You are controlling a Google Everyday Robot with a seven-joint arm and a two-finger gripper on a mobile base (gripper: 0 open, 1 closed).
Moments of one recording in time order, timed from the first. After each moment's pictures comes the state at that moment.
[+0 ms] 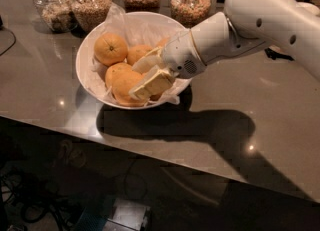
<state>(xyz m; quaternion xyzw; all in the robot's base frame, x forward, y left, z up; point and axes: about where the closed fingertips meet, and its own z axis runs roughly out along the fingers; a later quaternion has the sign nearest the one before) 0.518 0.046 0.903 -0.63 0.61 0.32 0.35</state>
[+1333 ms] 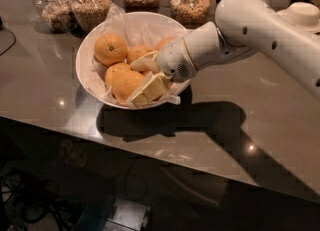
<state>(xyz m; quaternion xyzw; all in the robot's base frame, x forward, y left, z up) 0.527 0.060 0.881 -0.62 0.62 0.36 0.33</state>
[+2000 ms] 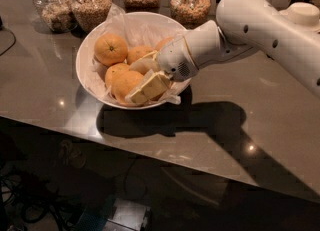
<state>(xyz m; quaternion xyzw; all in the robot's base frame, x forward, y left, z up) 0.527 0.060 0.885 -0.61 0.62 0.37 0.33</state>
